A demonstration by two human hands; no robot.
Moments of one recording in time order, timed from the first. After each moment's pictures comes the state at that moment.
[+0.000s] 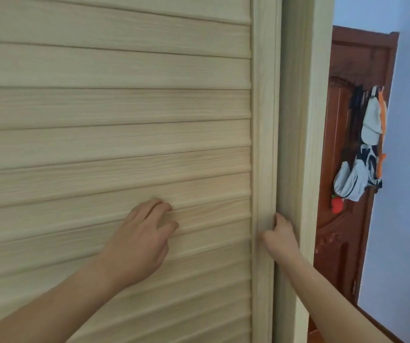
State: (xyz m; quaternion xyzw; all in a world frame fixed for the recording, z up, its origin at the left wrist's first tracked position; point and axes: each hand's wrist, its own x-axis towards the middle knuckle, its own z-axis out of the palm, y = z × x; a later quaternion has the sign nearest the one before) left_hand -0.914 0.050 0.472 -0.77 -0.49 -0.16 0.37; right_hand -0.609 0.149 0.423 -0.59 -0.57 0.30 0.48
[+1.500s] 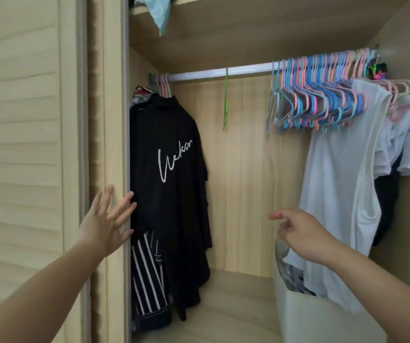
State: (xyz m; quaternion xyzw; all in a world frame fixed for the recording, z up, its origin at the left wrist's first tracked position) left_hand -1.138 -0.100 0.527 -0.27 -0.85 0.21 0.39; right_hand -0.756 0.150 0.565 -0.27 -0.88 0.20 0.33
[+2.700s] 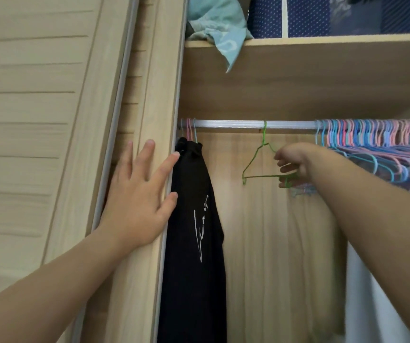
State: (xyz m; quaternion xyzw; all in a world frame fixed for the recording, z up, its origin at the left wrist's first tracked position) left_hand -1.240 -0.067 0.707 -0.46 -0.62 -0.32 0.55; right_hand -1.000 0.152 0.849 -0.39 -0.68 0.42 0.46
